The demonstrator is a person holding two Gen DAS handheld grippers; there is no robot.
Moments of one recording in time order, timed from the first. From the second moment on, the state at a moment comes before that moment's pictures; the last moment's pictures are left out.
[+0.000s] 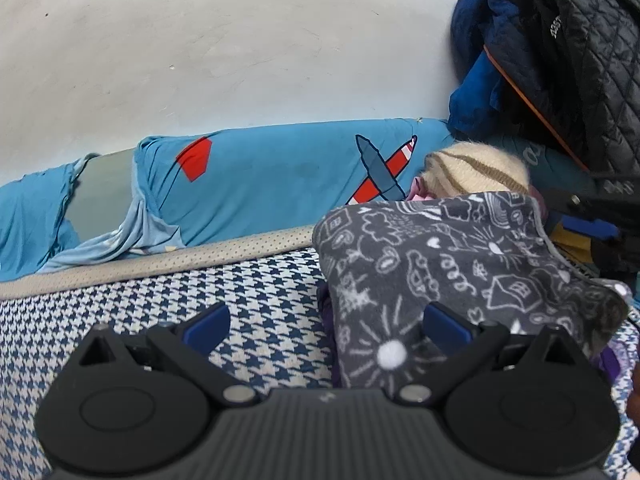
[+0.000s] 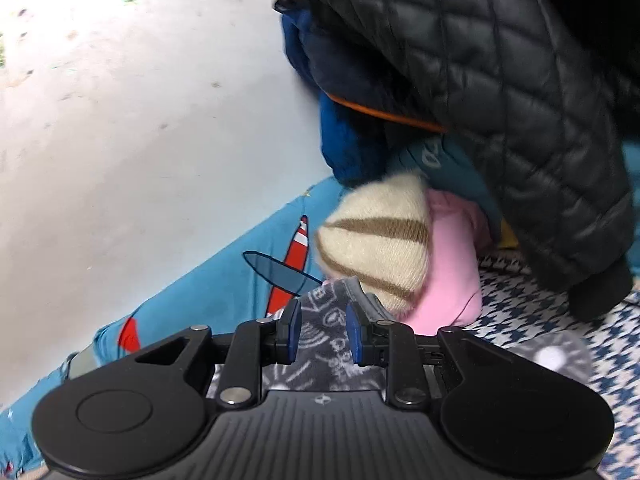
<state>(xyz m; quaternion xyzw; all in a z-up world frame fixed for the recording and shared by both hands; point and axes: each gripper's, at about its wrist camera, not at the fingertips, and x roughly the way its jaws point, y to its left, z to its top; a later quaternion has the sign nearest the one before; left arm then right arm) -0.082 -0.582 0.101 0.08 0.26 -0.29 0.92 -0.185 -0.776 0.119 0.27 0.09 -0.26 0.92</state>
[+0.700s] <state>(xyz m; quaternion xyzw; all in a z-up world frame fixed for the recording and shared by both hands) -0.101 -0.582 0.078 0.10 0.29 -0.29 0.91 -0.226 -0.724 0.094 0.17 0.24 -0.26 0.92</state>
